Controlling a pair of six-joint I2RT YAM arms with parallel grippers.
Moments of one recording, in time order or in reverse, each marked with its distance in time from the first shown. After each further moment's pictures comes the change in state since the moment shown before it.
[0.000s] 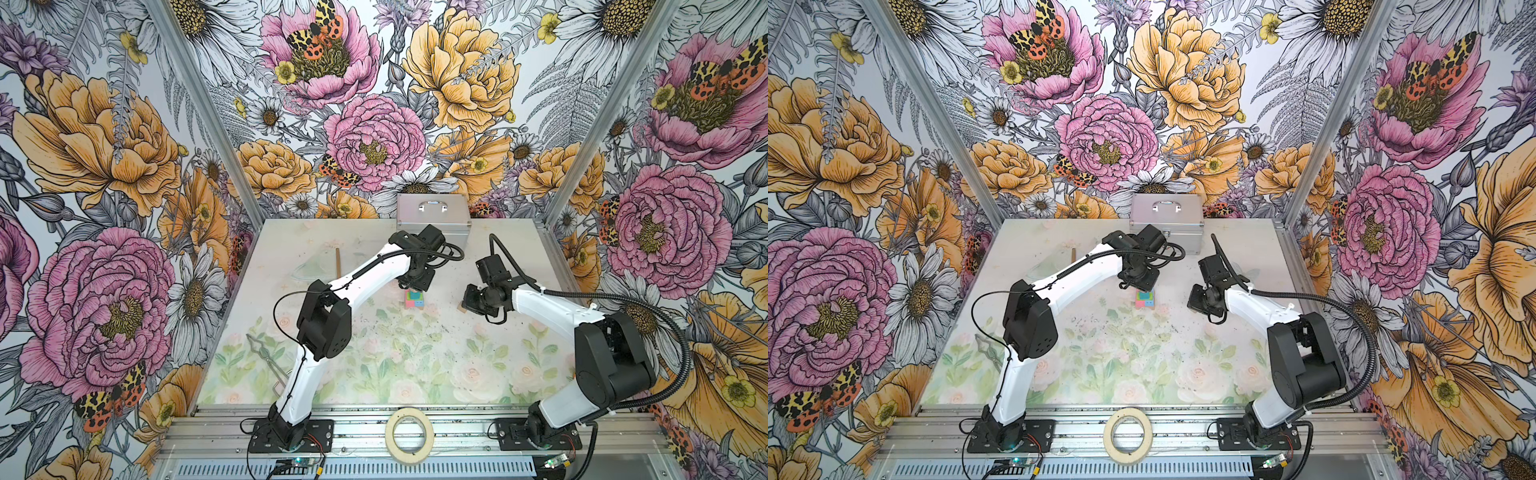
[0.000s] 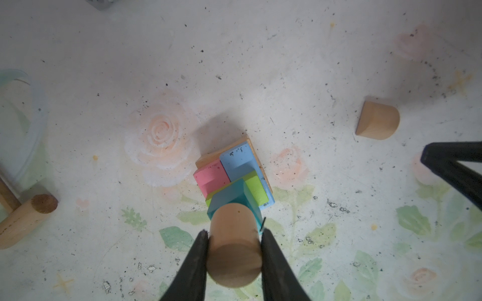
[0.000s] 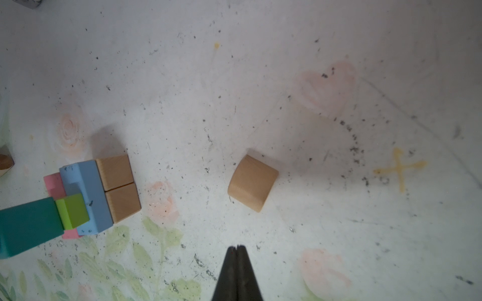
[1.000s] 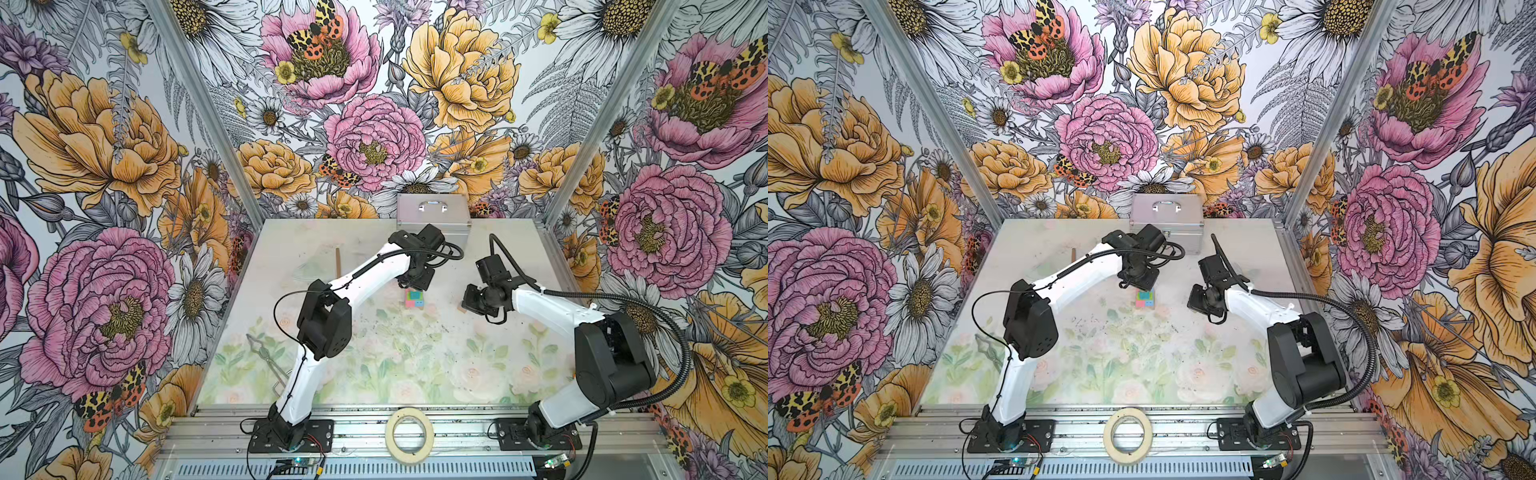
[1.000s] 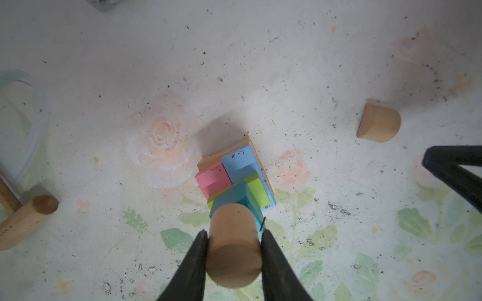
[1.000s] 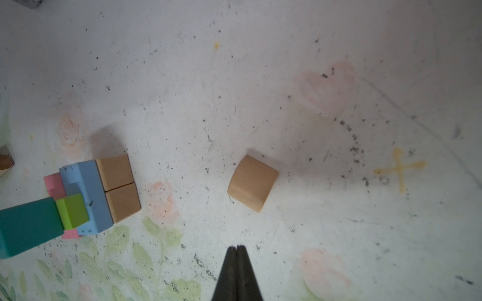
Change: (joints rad) left arm 0.004 0.006 0.006 0.000 0.000 0.000; right arm 0.000 0.000 0.000 0.000 0.000 0.000
